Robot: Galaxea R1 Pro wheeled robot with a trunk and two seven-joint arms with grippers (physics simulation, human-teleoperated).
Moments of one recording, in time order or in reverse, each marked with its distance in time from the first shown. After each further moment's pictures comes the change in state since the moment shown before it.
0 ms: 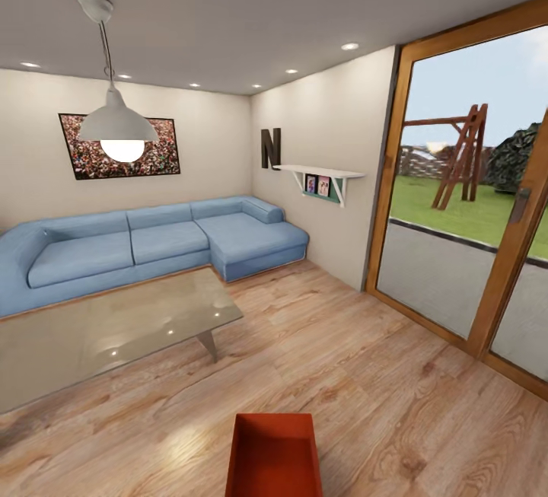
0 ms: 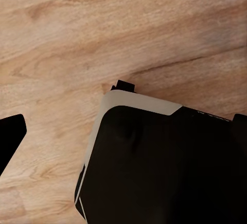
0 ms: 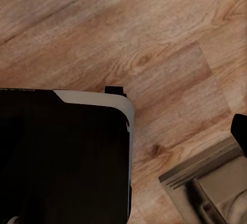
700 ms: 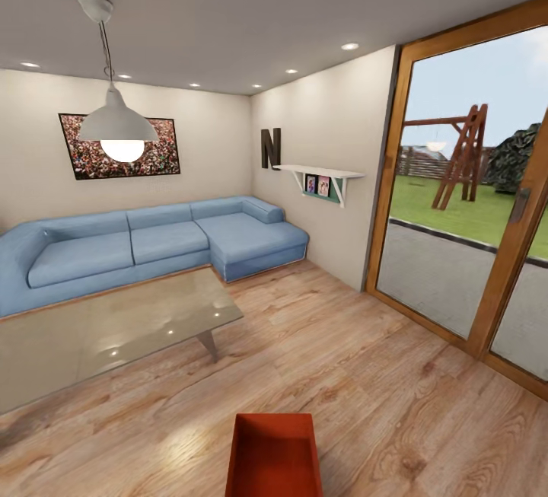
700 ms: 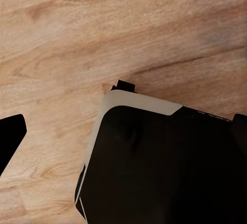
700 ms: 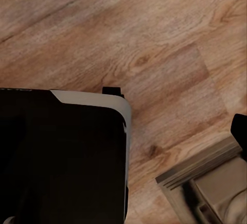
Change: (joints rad) left arm 0.000 0.000 0.000 0.000 0.000 0.000 0.001; right arm 0.000 -0.004 0.006 0.000 0.003 -0.003 -0.002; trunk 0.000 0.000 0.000
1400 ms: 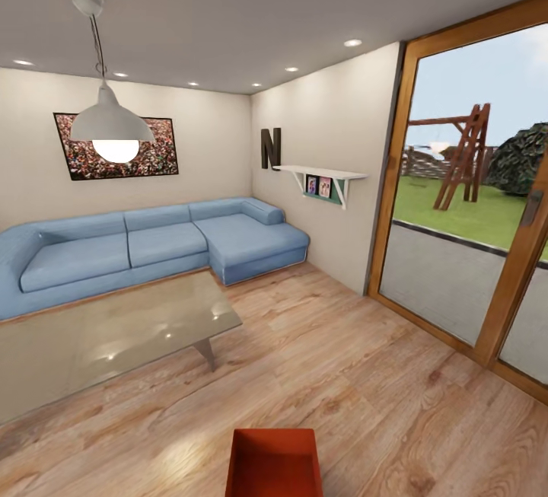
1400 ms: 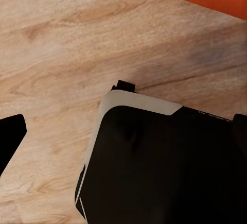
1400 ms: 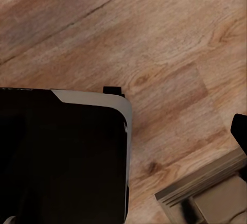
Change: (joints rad) left arm 0.000 0.000 0.000 0.000 0.000 0.000 0.000; right arm 0.000 0.002 0.000 0.000 0.000 0.002 0.000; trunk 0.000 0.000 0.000
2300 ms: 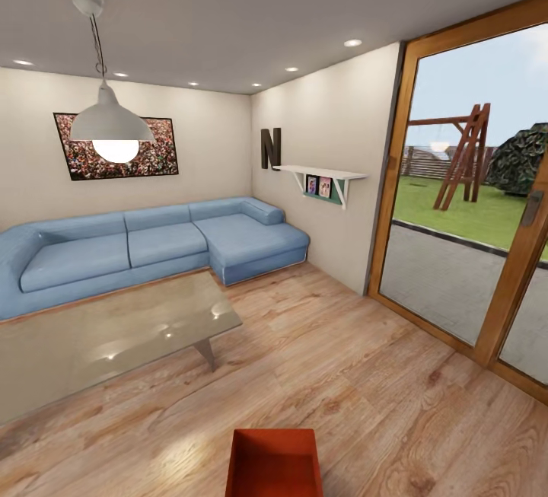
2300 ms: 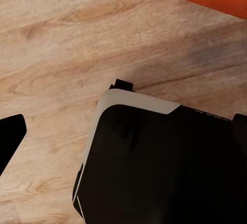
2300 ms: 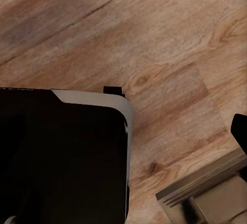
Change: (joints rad) left arm 0.000 -0.009 0.003 -0.001 -0.002 0.001 0.008; right arm 0.000 0.000 -0.001 0.000 0.000 0.000 0.001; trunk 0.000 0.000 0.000
